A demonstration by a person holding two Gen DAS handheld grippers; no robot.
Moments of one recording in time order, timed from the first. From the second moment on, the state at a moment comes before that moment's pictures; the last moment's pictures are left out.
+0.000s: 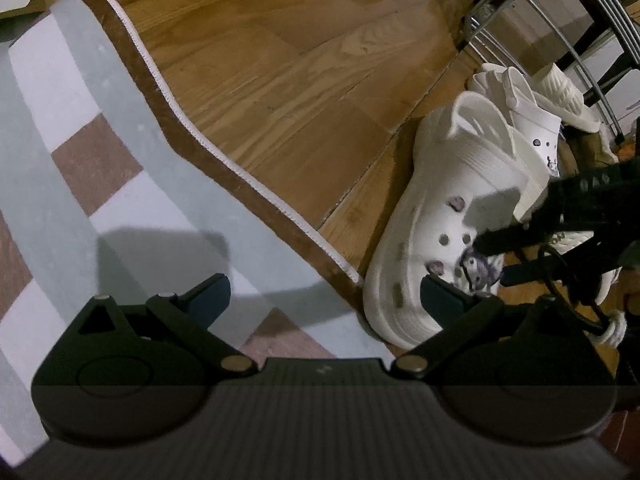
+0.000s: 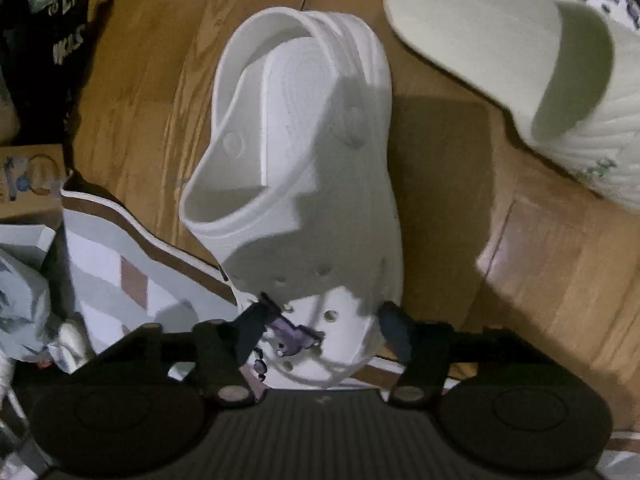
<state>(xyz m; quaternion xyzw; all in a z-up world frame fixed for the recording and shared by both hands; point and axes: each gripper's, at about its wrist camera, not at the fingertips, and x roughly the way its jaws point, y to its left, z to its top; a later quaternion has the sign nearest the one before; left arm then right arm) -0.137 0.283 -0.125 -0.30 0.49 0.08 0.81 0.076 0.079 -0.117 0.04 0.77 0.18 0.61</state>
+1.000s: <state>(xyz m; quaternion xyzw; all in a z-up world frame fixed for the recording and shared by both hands) 0.085 0.042 -0.093 -0.02 0.44 -0.16 0.88 0.034 -0.220 -0.034 0.21 0.48 0.12 0.85</state>
